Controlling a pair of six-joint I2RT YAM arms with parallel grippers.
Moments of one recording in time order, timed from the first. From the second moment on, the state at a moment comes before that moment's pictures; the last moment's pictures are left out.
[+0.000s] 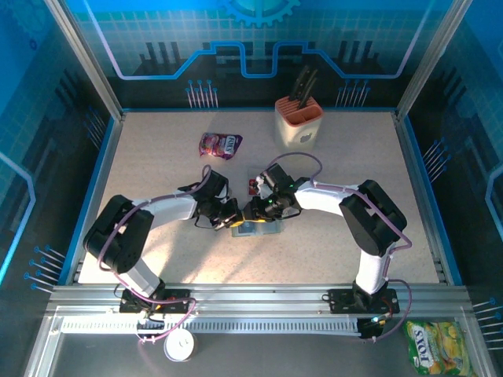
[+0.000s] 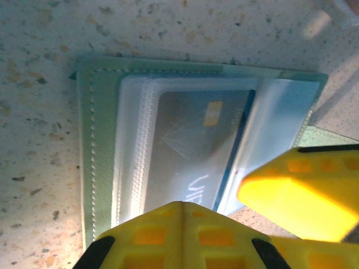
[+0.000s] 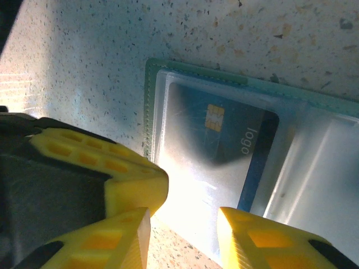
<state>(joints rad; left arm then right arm) -0.48 1.64 0.81 -0.30 0.48 -0.93 0.68 1.84 1.08 -0.31 -0.54 0.64</state>
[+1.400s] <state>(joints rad) -0.47 1.66 0.84 -0.36 0.46 -0.89 0.68 1.86 1.09 -0.39 -0.47 0.60</state>
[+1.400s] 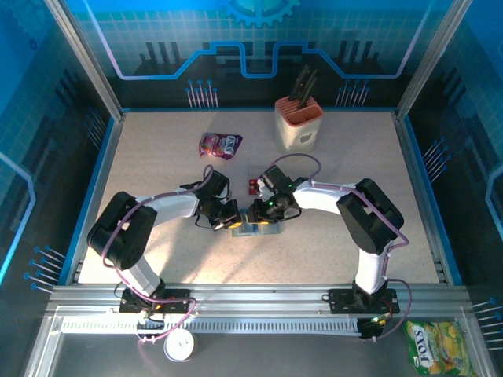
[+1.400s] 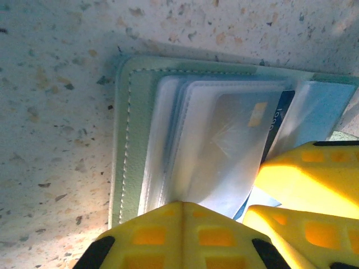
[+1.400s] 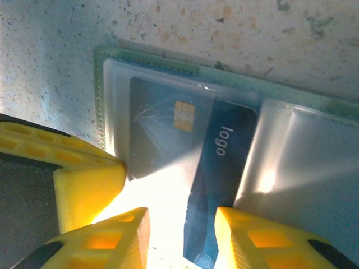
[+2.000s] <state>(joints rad) -0.47 1.66 0.84 -0.38 0.45 -0.87 0.68 1.84 1.09 -0.42 -0.45 0.59</state>
